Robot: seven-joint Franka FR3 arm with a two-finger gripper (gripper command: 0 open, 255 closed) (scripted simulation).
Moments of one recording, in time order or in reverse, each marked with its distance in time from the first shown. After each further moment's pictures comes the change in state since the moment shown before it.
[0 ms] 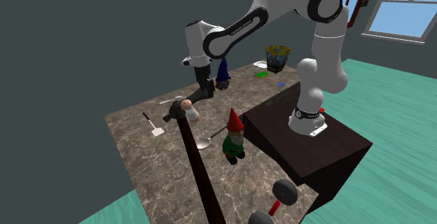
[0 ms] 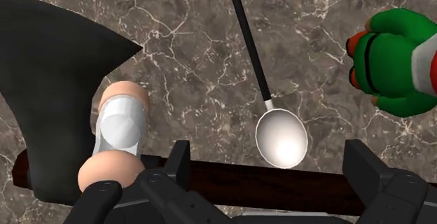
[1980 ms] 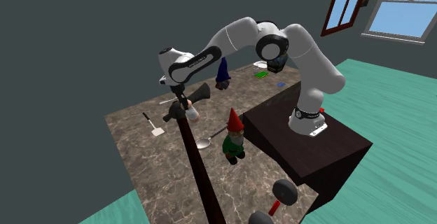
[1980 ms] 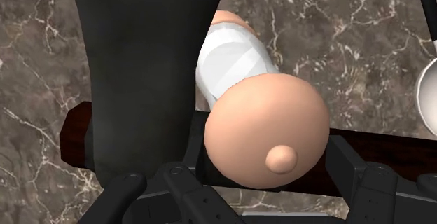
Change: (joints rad) arm -0.179 0.647 0.014 0.636 0.113 -0.019 -0.141
